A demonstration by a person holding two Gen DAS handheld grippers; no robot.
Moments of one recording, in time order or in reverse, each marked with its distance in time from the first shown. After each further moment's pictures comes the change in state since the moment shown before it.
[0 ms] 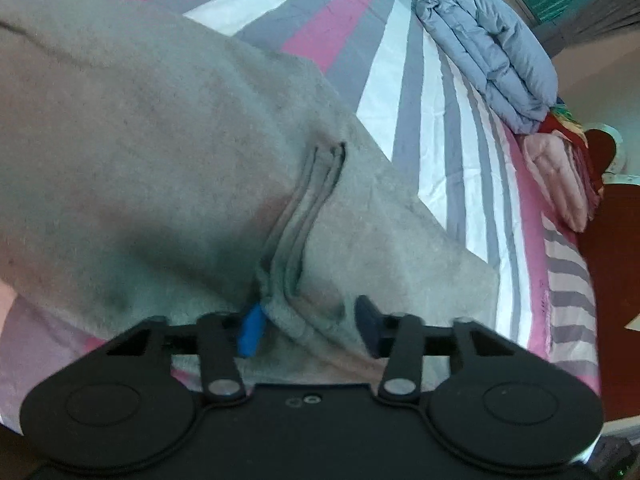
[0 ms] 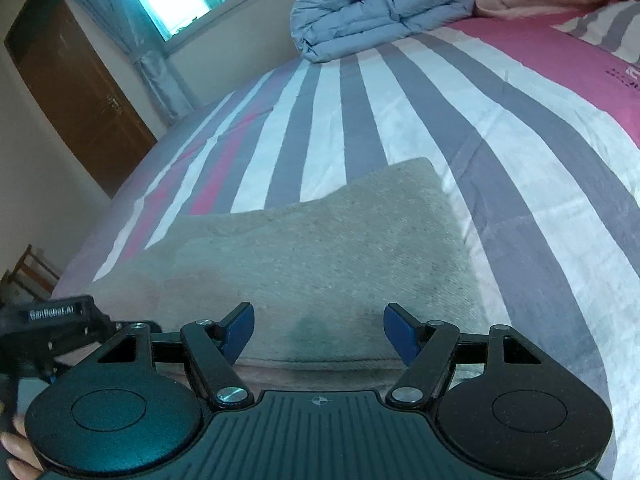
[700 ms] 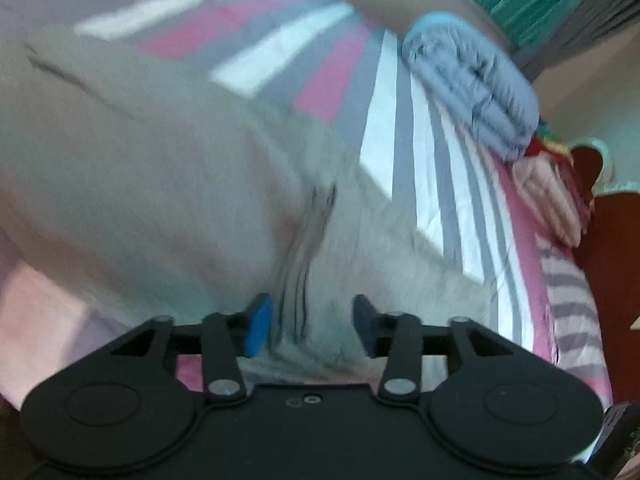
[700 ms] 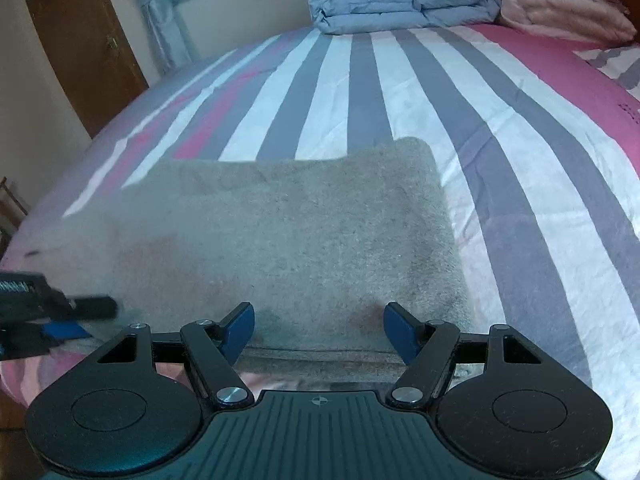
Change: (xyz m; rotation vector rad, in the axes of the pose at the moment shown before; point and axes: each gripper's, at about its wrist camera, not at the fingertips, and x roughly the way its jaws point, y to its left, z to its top) left arm -0.055 0.025 -0.008 0.040 -0.169 -0.003; right arm 0.016 0.018 -0.005 -0.133 0.054 -0.080
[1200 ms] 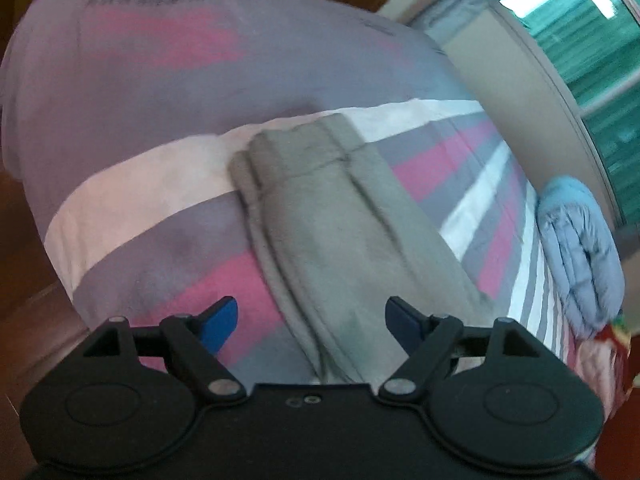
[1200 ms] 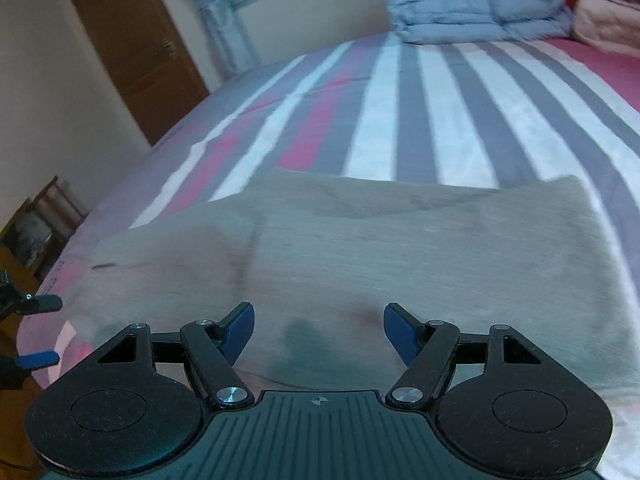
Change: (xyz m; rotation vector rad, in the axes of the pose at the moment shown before) left arm -0.075 0.156 0.041 -0.461 -0.188 0.206; right arm 0.049 0.102 0.008 -0.093 0.011 0.149
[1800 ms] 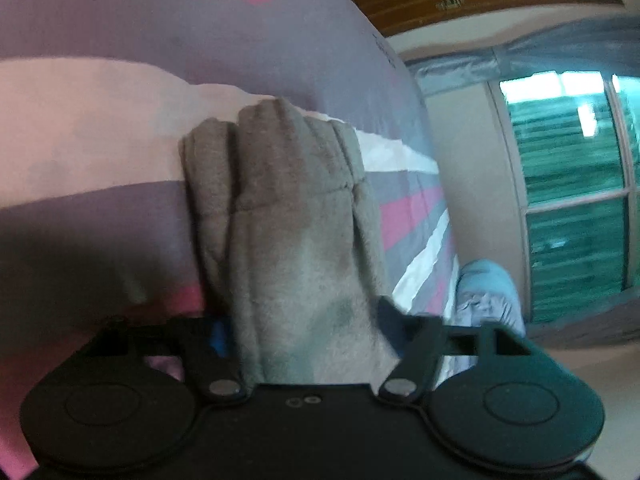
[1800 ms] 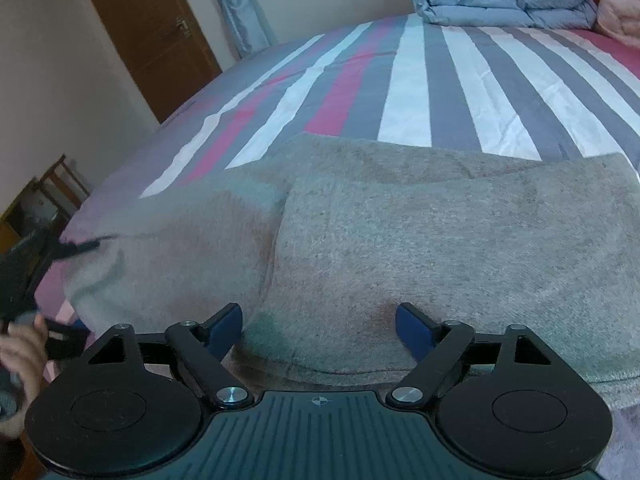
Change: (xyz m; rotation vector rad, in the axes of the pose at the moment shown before) left arm 0.089 0.043 0.009 -0.330 -0.034 -0.345; right arm 0.024 0.011 -0.019 -0.035 0.037 0.014
